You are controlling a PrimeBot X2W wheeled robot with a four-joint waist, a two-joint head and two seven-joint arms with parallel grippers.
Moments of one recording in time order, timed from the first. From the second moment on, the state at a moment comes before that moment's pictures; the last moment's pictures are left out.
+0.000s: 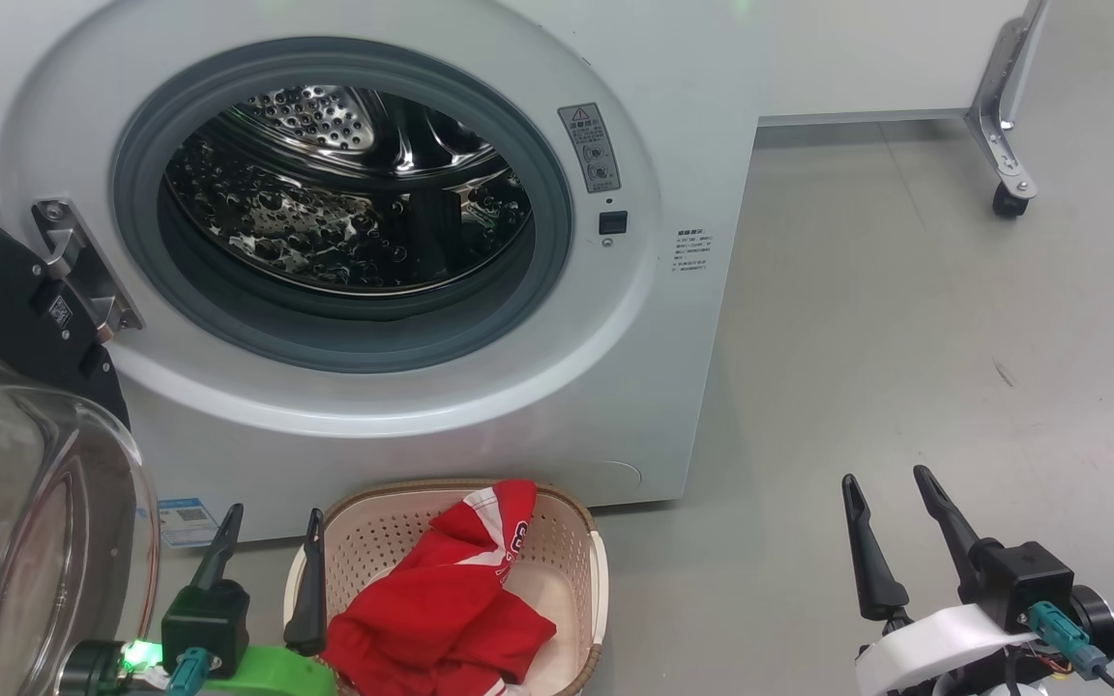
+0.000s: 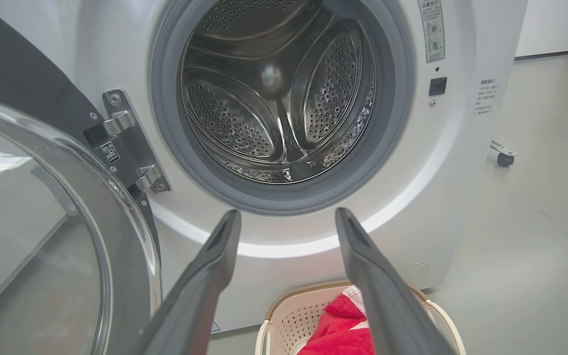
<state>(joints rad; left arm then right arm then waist) 0.02 0.08 -0.20 0.20 -0.20 0.08 -0.21 0.07 -0.08 0.17 0.16 0.25 0.01 -0.24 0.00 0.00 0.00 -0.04</state>
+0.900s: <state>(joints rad) 0.06 0.09 -0.20 0.11 -0.19 0.10 -0.15 0.09 -0.08 0.17 0.13 0.25 0.00 -0.23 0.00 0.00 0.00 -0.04</state>
